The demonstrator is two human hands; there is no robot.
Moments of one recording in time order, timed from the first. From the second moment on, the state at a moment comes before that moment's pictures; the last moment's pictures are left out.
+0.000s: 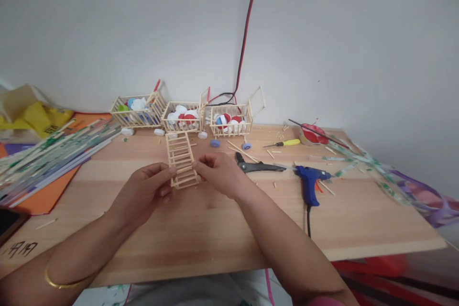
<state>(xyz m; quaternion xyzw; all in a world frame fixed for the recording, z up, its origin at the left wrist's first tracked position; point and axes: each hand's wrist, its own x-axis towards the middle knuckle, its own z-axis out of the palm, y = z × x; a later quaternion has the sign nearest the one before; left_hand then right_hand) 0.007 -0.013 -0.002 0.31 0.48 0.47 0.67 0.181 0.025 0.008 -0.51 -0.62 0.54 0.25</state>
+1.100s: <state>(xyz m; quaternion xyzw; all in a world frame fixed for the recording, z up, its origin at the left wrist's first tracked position) 0.006 -0.015 0.000 0.32 0.50 0.45 0.67 0.185 0.030 -0.003 -0.48 -0.59 0.60 0.26</state>
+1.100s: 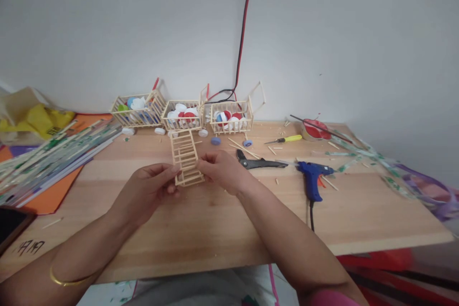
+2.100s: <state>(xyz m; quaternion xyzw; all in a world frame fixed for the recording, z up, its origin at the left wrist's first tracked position) 0.002 -0.006 0.001 0.35 0.50 0.45 0.65 0.176 0.029 -0.006 -0.44 -0.57 0.62 0.31</state>
